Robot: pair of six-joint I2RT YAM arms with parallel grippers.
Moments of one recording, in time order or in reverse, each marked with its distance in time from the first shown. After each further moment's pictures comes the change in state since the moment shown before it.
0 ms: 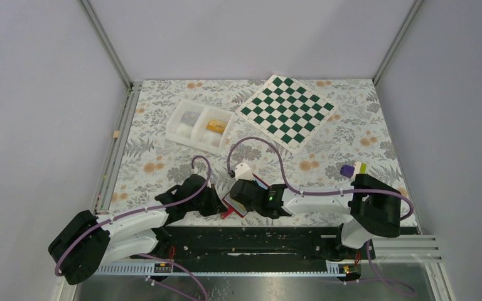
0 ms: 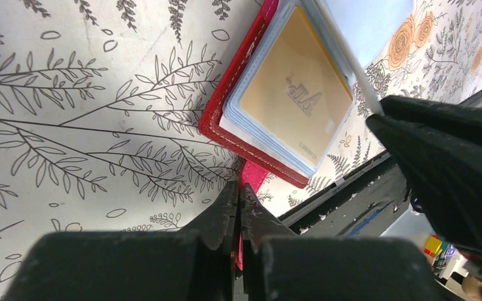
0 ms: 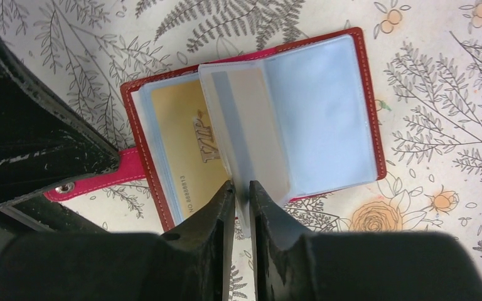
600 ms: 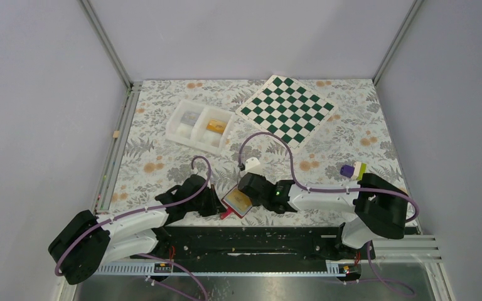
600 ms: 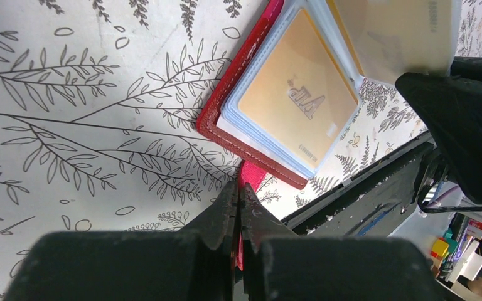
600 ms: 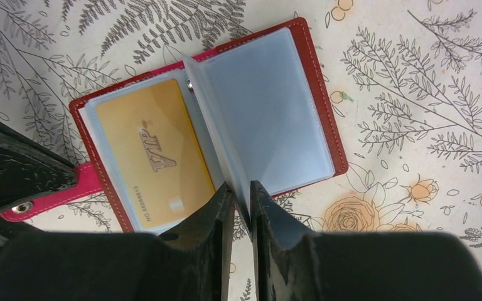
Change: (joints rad) left arm 0.000 0.002 0.000 -0.015 -0.011 0.010; right arm -0.080 -0.048 -0.049 0.011 -0.014 0.045
